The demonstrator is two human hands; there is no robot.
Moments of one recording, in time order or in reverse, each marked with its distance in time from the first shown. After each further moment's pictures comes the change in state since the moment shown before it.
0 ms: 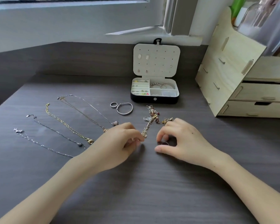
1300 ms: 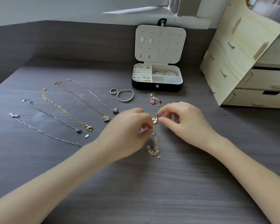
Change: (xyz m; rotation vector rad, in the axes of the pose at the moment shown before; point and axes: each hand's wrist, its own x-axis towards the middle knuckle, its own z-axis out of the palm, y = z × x) left_hand 0.011 0.029 0.009 0.055 0.139 -0.019; right_hand 0.012 0.003 0.003 0.060 0.178 0.044
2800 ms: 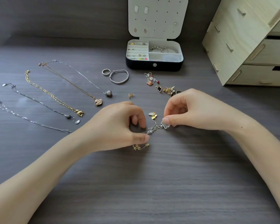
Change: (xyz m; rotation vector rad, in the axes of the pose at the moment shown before) left_hand -0.012 -0.001 -0.009 -0.140 -0.316 -0.216; right_hand -0.006 -0.012 -0.031 0.254 -0.483 0.247
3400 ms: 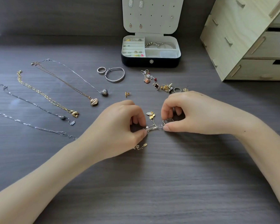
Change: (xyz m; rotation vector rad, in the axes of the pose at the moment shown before) left_hand 0.002 -0.001 0.015 0.026 0.146 0.076; right_hand -0.004 -0.003 0.000 -0.329 -0.028 -0.090
